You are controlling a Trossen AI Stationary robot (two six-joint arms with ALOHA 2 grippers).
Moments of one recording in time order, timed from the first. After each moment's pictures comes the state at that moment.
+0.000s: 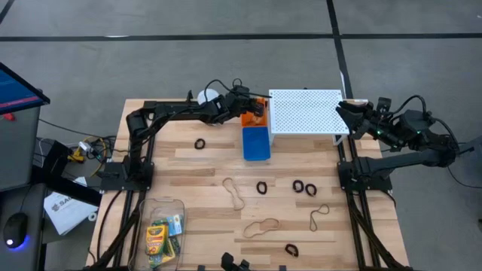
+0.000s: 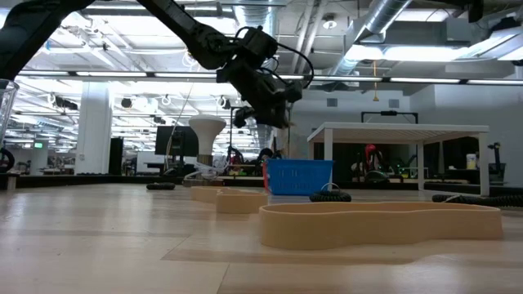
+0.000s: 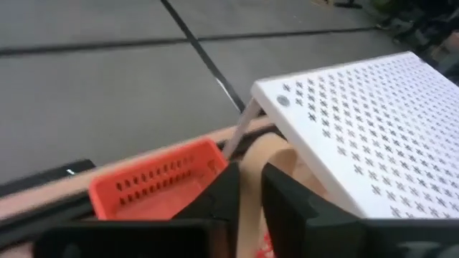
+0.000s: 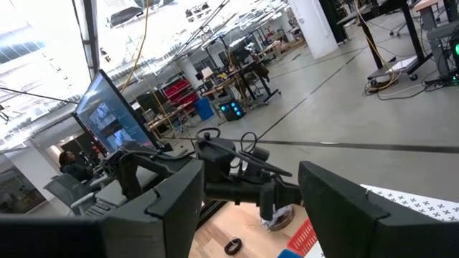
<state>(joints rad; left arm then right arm) 0.43 2.00 1.44 0.07 -0.36 -0.54 0.08 0.36 0.85 -0.40 0.68 0.47</state>
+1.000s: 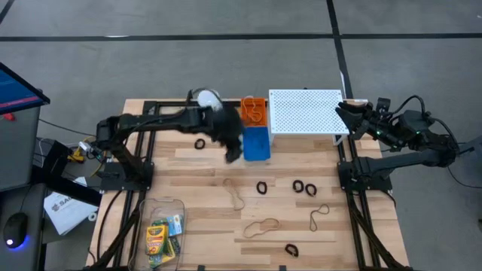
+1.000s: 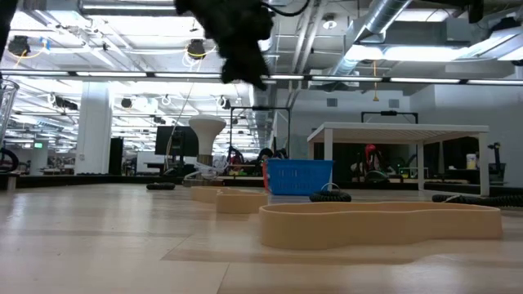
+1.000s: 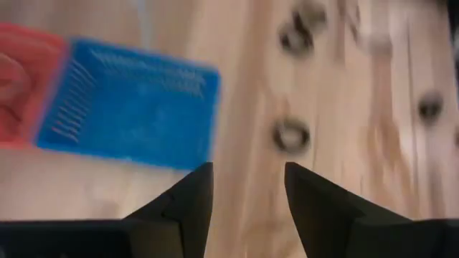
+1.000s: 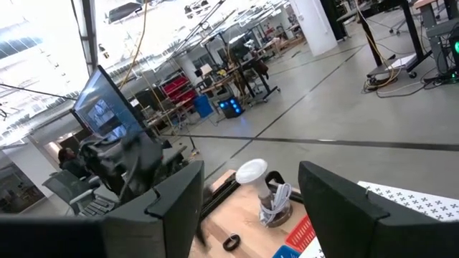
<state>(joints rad) 0.20 1.67 1.40 -0.64 0.16 -0.09 0.08 0.36 0.85 -0.42 0.68 0.47</state>
